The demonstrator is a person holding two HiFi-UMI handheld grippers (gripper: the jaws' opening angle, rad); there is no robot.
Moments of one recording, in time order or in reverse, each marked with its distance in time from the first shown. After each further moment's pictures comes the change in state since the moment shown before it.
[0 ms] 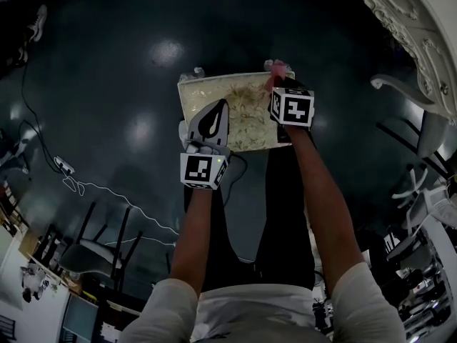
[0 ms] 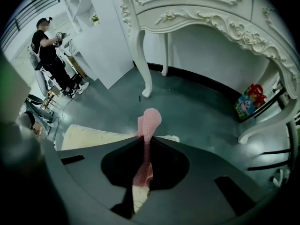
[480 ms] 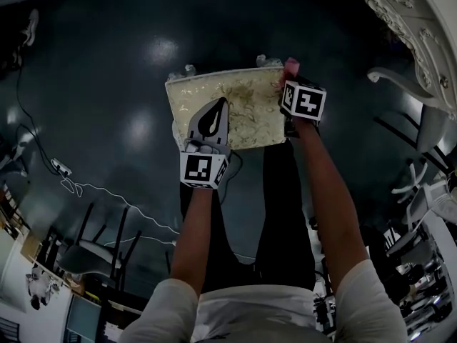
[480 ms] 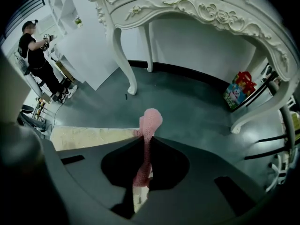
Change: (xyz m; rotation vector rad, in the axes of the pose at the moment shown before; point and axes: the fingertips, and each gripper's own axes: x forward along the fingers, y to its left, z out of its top) left arm 0.016 -0.026 -0.015 -0.012 0.011 -0.017; right arm 0.009 -0.075 -0.024 0.115 0.029 -0.076
